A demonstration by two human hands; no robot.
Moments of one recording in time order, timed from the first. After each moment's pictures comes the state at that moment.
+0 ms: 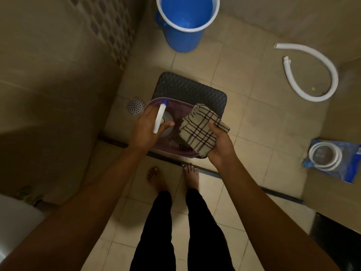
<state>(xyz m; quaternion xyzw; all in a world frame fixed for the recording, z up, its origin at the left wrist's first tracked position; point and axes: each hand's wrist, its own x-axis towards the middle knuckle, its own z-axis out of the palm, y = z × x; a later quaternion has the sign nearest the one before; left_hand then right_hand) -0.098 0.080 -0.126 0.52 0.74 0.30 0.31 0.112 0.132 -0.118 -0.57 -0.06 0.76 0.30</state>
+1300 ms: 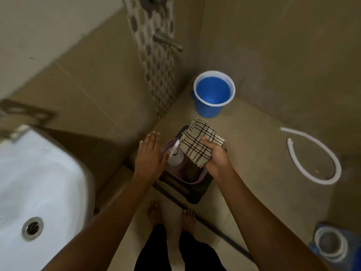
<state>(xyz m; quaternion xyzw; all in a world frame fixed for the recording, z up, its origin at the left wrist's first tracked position) -0.070 0.014 0.023 0.47 0.87 0.11 0.11 0.087 0.160 0.051 -0.46 -0.18 0.84 0.24</state>
